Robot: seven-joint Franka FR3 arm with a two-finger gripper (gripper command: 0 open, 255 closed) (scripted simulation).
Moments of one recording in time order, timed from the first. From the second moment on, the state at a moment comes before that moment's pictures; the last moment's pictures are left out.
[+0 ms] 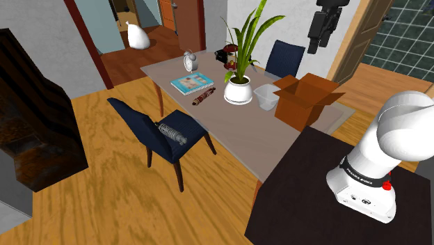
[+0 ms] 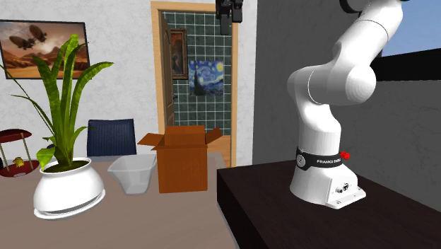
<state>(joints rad) 0.02 -0.79 -0.04 -2.27 0.01 1.42 0.02</state>
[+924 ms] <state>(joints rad) -0.01 -0.95 -0.26 -2.64 -0.23 1.67 -0.31</state>
